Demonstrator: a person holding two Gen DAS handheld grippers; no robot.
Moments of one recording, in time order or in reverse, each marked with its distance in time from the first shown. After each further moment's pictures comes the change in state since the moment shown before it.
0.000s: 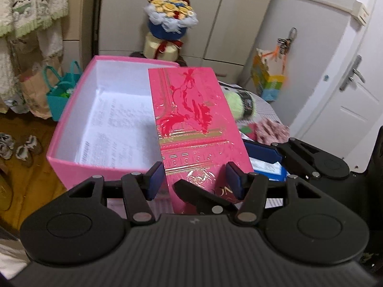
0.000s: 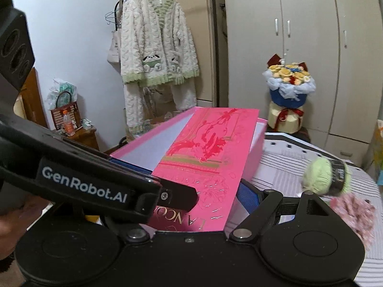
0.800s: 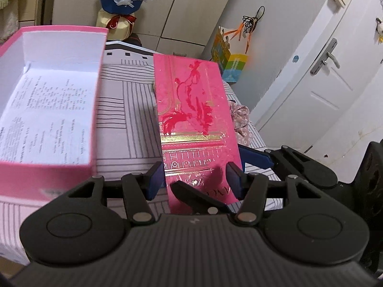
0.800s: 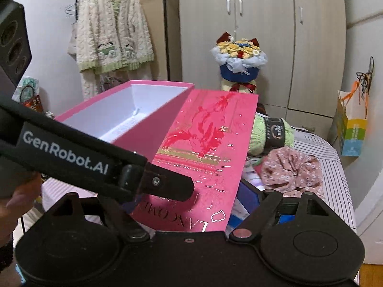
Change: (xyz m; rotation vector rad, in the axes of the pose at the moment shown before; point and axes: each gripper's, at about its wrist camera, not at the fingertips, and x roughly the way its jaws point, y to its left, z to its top) left arm 0.079 -0.071 -0.026 -0.002 0.079 -0.204; right arm -0.035 -0.077 -0.066 0.040 0.043 -0.175
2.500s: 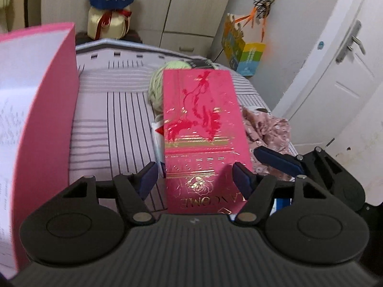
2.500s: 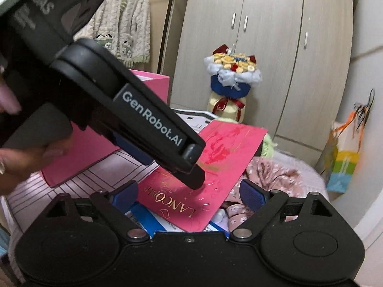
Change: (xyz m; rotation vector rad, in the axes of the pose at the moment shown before) left arm 0.123 0.002 0.046 0.052 0.045 0.072; right arm 0.063 -0.063 -0.027 -0.154 -0.084 -0.077
